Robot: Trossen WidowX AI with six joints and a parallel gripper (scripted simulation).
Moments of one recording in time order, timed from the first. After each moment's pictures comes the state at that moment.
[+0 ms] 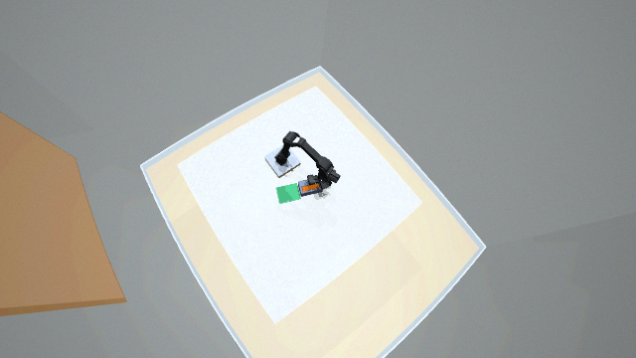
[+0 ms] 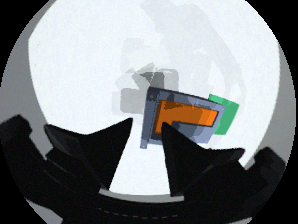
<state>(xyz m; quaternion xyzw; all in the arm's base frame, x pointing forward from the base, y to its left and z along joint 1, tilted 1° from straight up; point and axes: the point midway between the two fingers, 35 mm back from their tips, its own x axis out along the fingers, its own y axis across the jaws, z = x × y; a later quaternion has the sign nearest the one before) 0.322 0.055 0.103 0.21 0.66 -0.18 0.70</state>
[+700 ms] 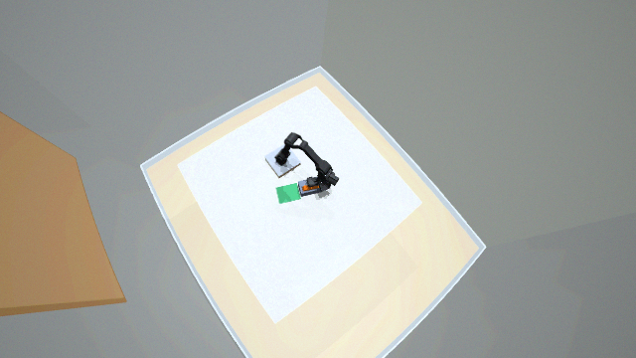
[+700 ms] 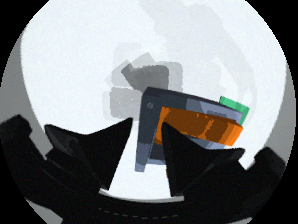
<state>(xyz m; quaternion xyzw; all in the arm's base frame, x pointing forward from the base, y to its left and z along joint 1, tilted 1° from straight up) 0.322 0.056 0.063 0.21 0.67 -0.18 0.69</state>
